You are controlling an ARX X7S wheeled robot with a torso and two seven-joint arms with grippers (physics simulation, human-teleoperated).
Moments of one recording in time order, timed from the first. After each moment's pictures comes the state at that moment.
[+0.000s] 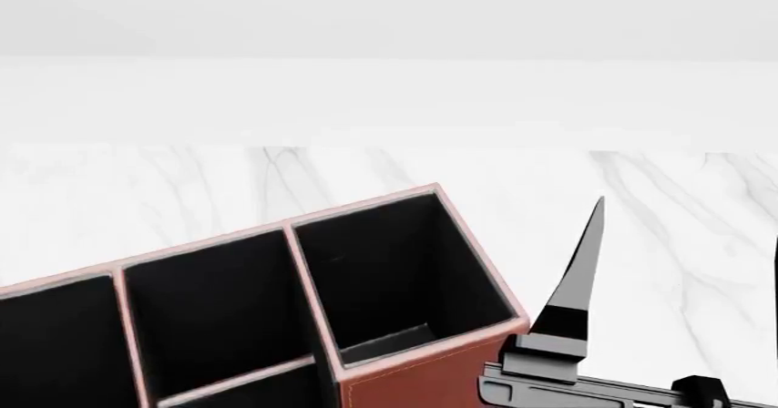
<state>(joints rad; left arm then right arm) -0.59 -0.60 0.98 0.64 -1.10 -1.26 -0.12 0.10 0.49 -0.07 -0.95 0.43 0.45 0.59</state>
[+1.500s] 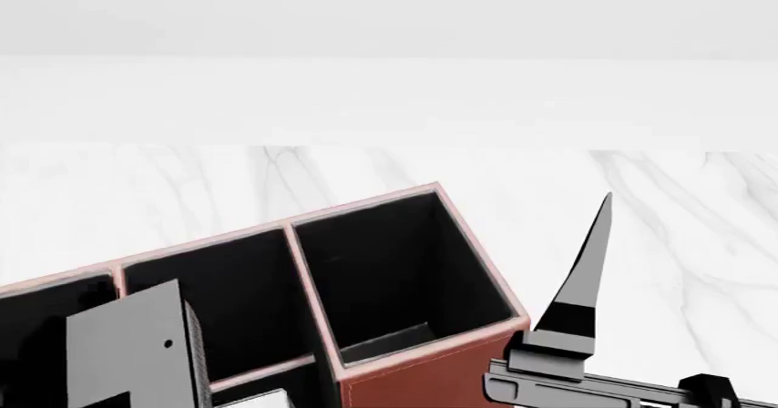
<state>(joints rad) -1.38 -0.65 0.82 0.48 -1.64 -1.48 -0.17 0.10 0.52 -0.07 -0.96 0.46 0.44 0.63</state>
